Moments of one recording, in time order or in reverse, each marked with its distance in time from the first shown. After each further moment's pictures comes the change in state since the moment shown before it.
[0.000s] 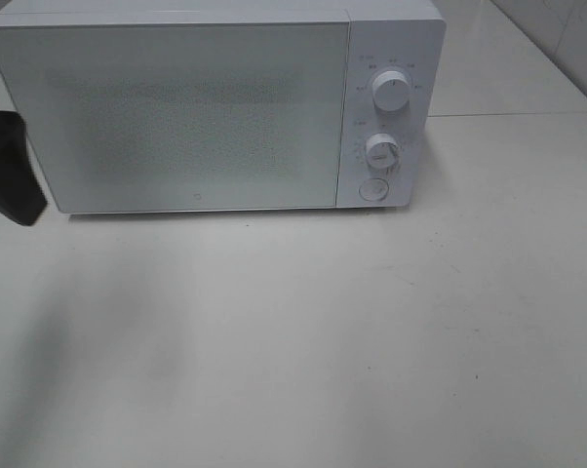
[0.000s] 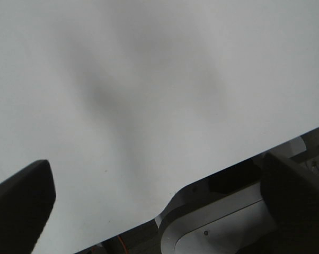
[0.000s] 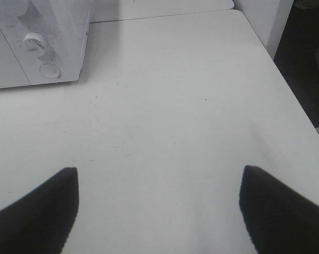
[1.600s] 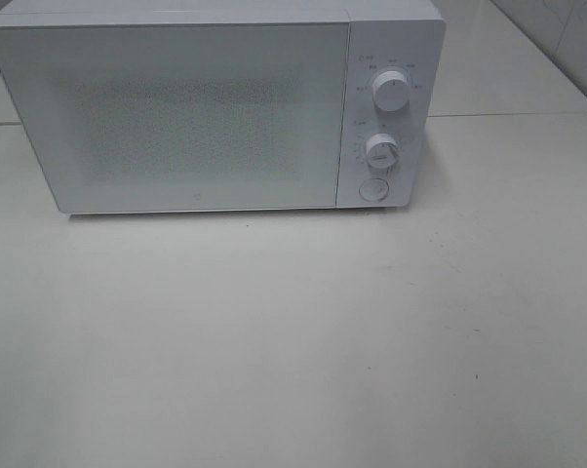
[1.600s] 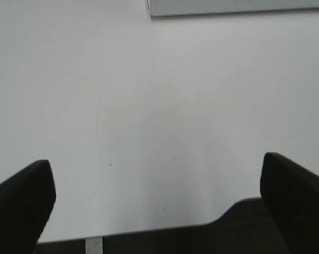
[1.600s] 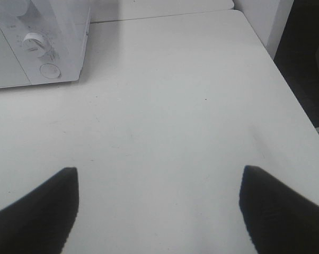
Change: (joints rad) left arm 0.303 -1.206 0.594 0.046 -0.046 0.017; right arm 0.000 0.000 0.000 0.000 0.000 0.000
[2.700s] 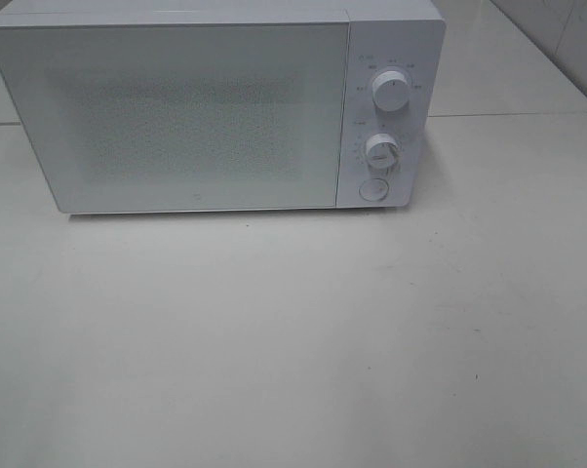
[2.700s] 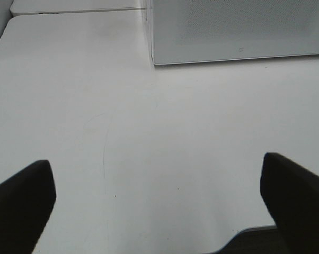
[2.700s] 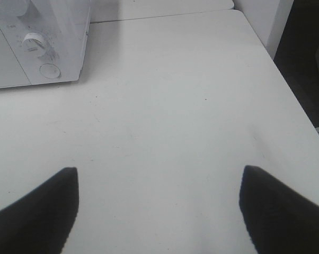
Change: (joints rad) left arm 0.000 -0.168 0.004 0.005 -0.007 -0.001; right arm 0.000 0.000 0.000 0.000 0.000 0.000
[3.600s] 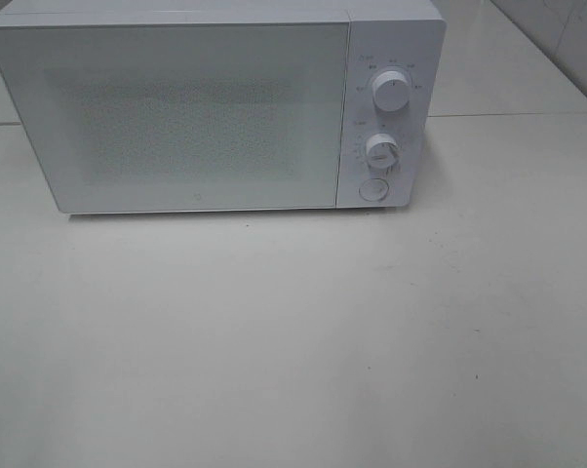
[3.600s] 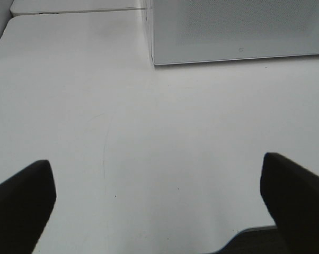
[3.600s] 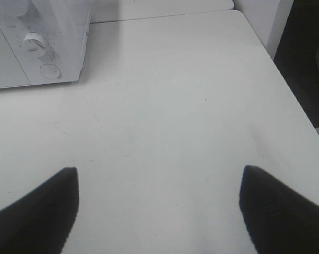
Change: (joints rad) left arm 0.000 0.000 0.000 0.000 0.000 0.000; right arm 0.000 0.000 -0.003 0.000 -0.001 0.000
